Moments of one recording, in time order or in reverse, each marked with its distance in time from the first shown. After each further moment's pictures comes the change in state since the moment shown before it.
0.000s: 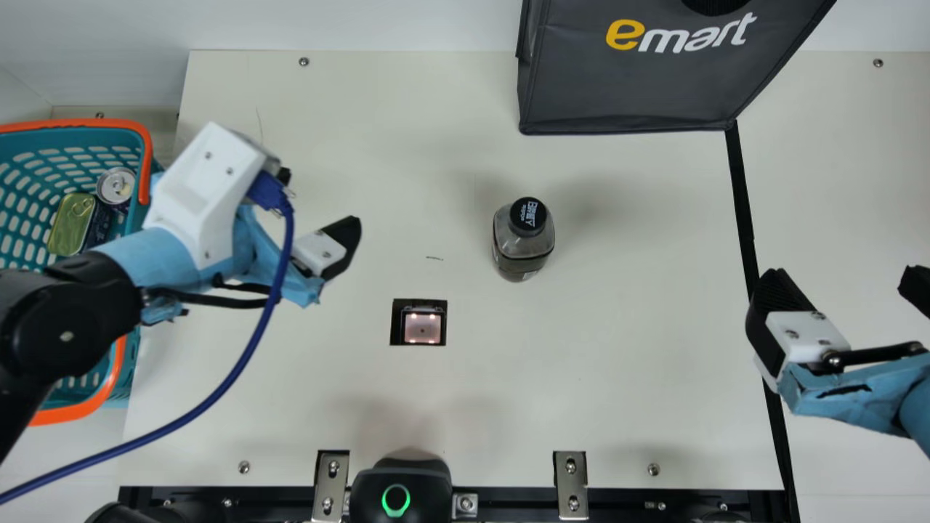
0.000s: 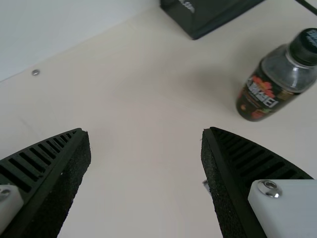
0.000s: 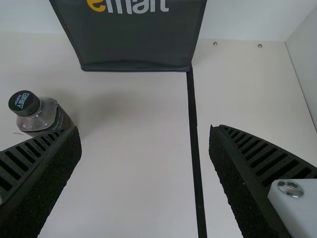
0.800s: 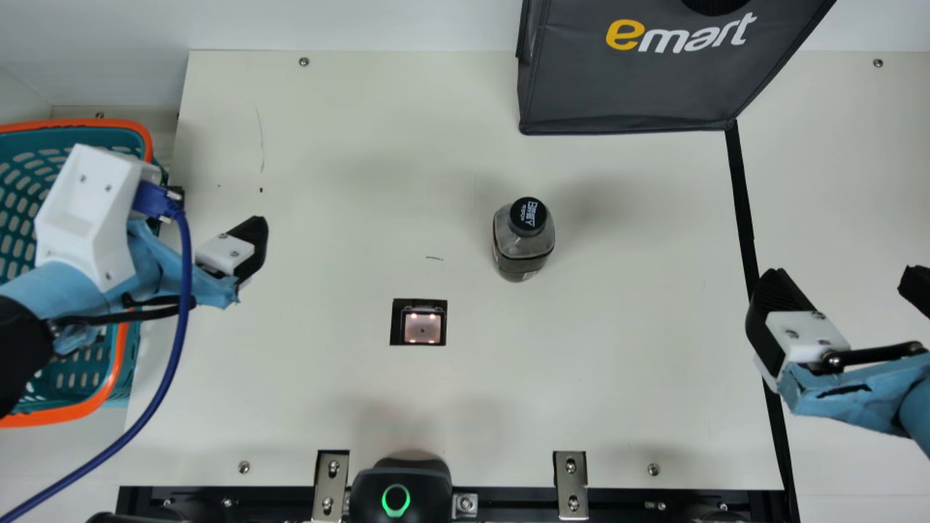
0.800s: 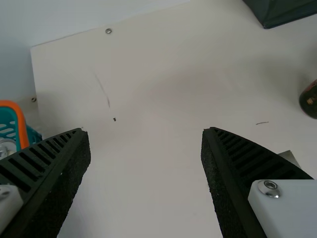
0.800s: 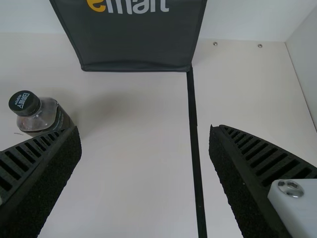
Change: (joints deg) left arm 14.6 -8.7 6.6 1.4 2.6 -0.4; right arm 0.0 0.0 0.0 0.0 0.0 0.0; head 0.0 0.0
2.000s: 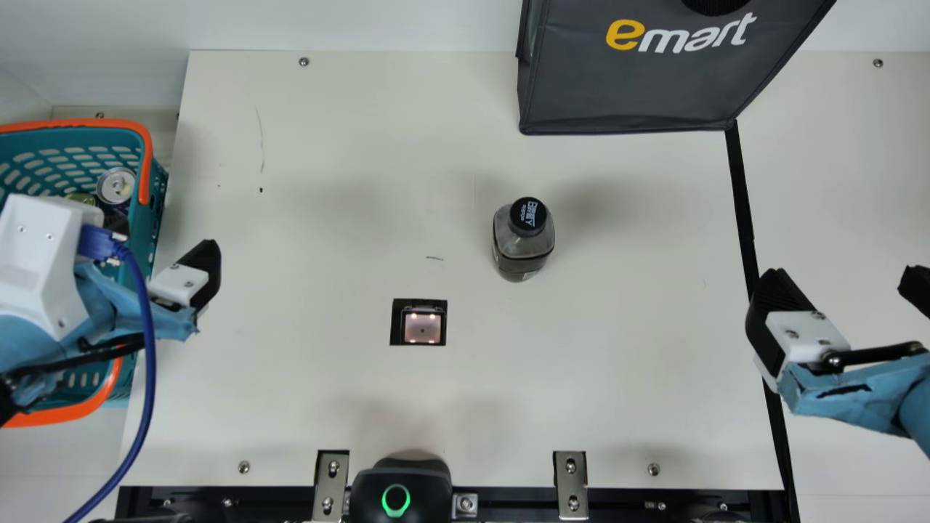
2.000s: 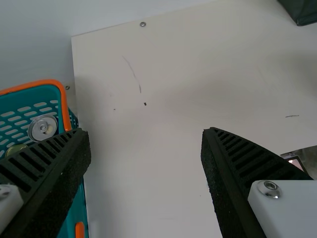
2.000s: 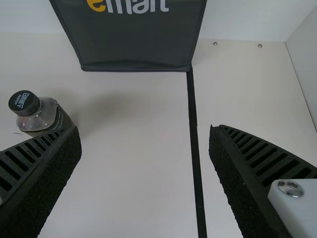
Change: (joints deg) left arm 8.4 -8.4 5.4 -1.4 1.0 4.9; right arm 0.0 0.0 0.0 0.0 0.0 0.0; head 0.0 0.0
